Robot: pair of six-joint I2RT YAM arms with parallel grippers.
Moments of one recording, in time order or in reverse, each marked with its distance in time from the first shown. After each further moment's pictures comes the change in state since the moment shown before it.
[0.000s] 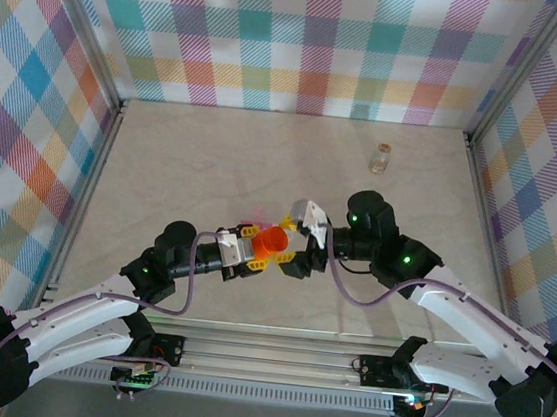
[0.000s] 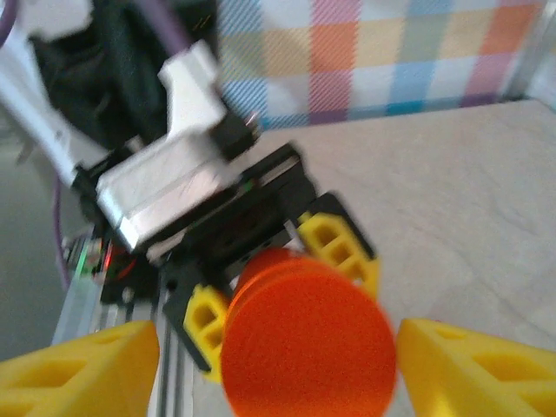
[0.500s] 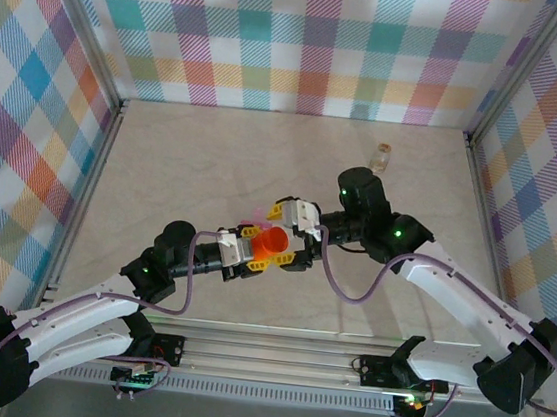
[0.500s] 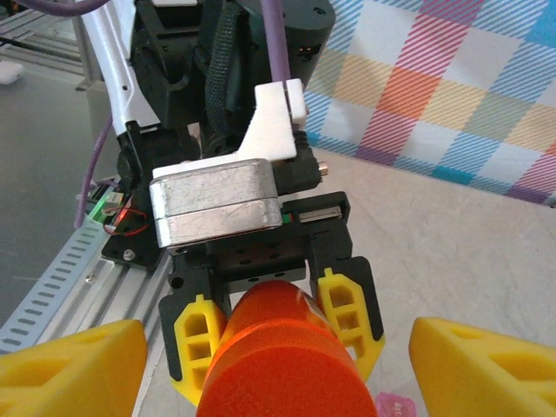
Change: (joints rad) left arm 0.001 0.002 0.000 0.018 0.022 -0.010; right arm -0.048 0.154 0.190 -0.159 -0.216 -0.372
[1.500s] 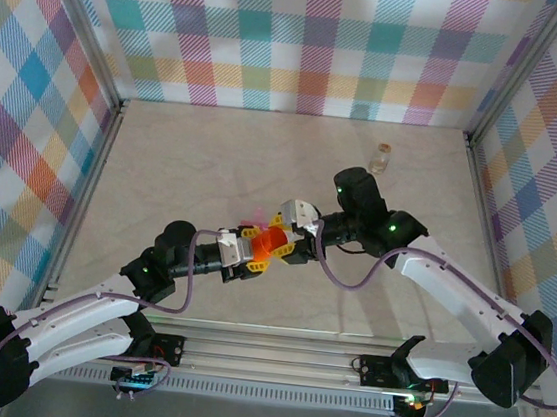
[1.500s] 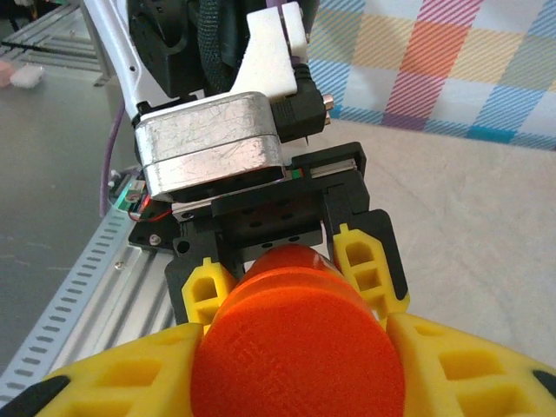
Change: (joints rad) left arm 0.000 0.000 0.000 -0.035 0.007 -0.024; right arm -0.025 0.036 -0.040 -0.018 -0.035 0.076
